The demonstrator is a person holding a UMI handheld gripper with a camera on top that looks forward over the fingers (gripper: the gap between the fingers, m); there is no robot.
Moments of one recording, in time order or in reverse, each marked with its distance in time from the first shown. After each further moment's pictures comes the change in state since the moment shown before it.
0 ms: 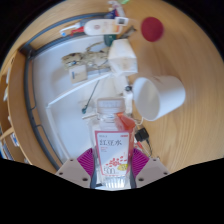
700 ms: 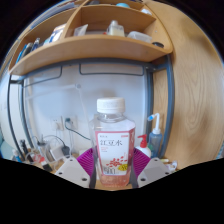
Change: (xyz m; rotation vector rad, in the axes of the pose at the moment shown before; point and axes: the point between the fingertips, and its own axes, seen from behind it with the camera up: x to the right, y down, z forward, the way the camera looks) arm -0.118 -0.237 -0.068 0.395 0.252 -1.727
